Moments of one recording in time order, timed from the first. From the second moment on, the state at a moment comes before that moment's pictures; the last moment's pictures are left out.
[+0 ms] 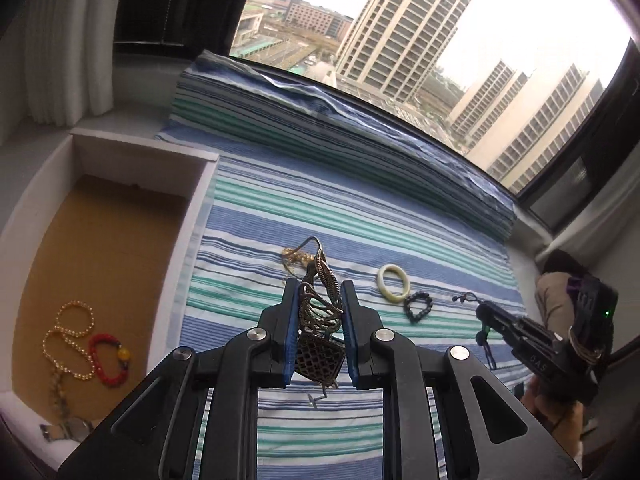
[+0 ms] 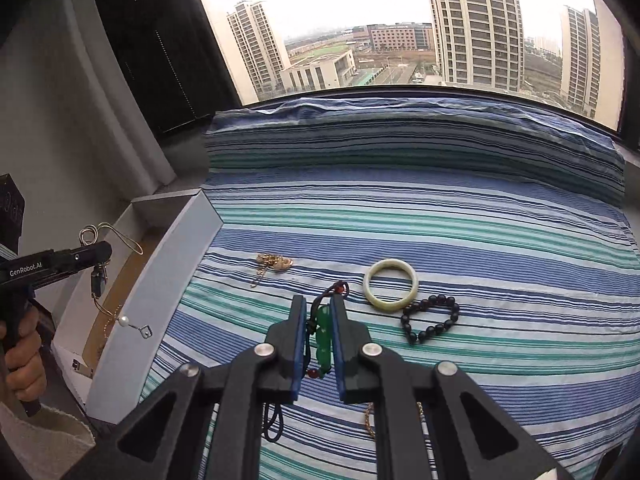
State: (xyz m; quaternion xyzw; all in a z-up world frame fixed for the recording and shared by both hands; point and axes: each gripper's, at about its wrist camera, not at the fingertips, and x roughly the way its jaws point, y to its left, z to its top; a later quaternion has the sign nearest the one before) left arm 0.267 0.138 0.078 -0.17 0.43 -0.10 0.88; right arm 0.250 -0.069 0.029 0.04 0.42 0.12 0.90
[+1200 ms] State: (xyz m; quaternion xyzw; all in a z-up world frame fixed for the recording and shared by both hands) left arm 0.272 0.403 -0.062 -0.15 0.51 0.14 0.84; right arm 0.251 0.322 -0.090 -0.15 0.52 0.32 0.78
